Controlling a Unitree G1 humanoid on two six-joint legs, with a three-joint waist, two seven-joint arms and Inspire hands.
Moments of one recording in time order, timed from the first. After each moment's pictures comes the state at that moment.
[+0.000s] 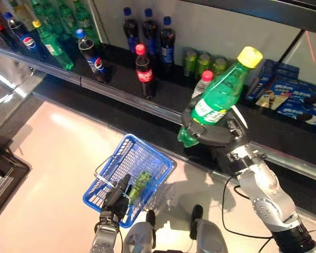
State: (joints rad) left arm 0.16 0.10 0.03 0.46 -1.23 -0.05 -0.20; right arm -0.16 -0.53 0.22 -0.37 0.73 -0.01 0.05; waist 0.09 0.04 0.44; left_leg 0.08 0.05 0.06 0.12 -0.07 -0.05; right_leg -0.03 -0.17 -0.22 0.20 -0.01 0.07
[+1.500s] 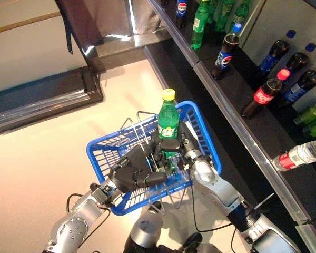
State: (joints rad) left arm 0.11 0.53 -0.08 -0.28 -1.19 0.30 -0.62; right arm -0.42 -0.28 0.59 0.15 0.43 0.07 -0.38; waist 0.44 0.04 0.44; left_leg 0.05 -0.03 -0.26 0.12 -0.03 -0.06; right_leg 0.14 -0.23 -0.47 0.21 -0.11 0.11
